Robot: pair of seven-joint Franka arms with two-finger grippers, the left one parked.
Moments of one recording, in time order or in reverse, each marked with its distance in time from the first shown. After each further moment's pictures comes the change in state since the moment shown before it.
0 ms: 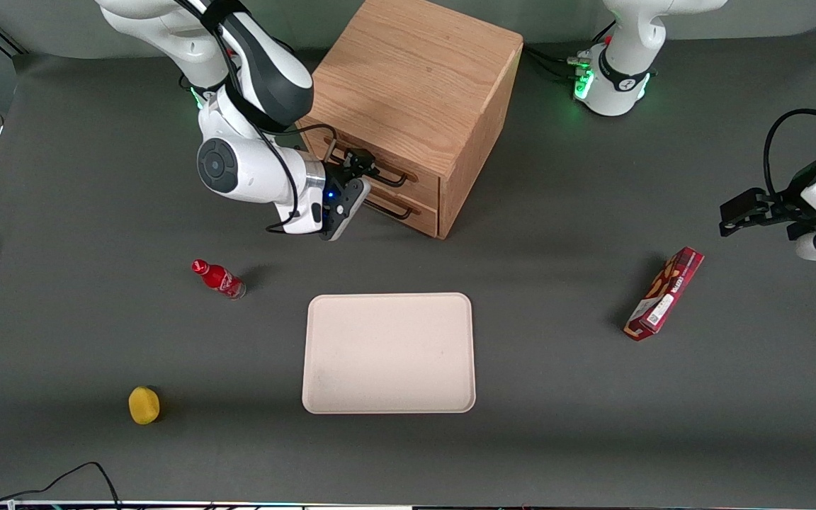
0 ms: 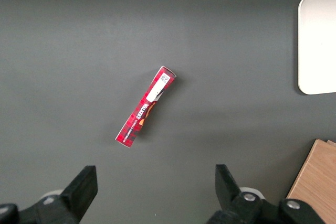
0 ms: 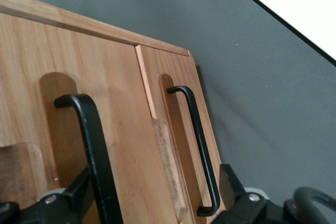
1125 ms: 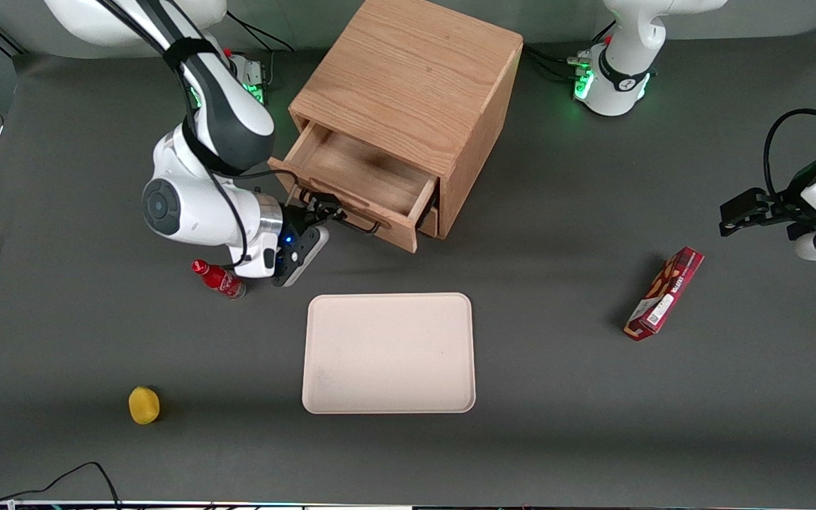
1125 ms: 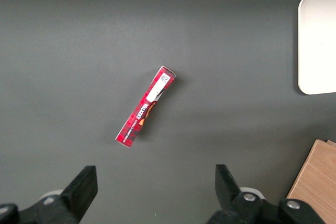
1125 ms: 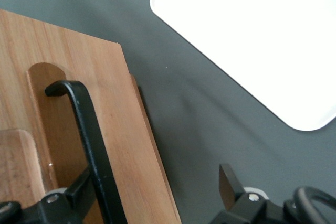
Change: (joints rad) arm -0.015 0.096 -0.145 0.158 -0.092 -0.049 -0.016
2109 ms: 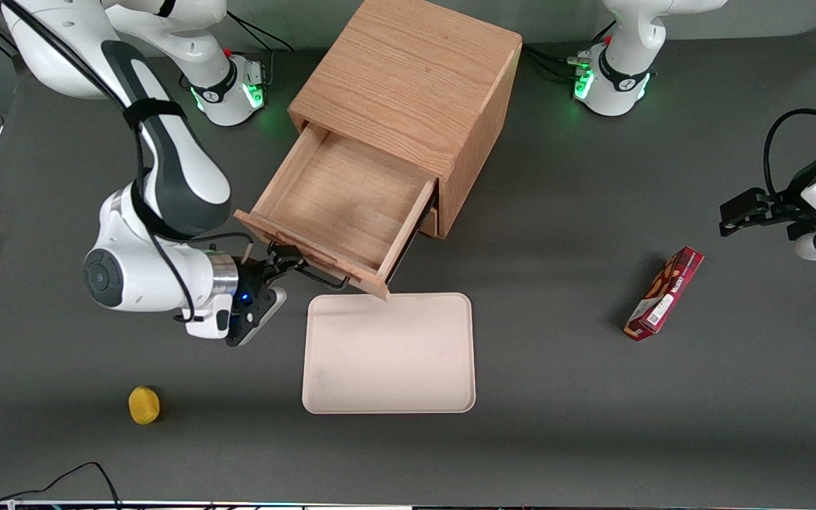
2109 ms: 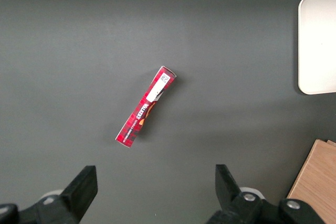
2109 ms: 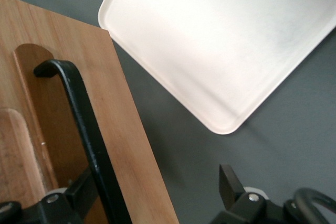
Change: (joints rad) arm -0.001 0.204 -0.125 0.328 -0.104 -0.172 -0.020
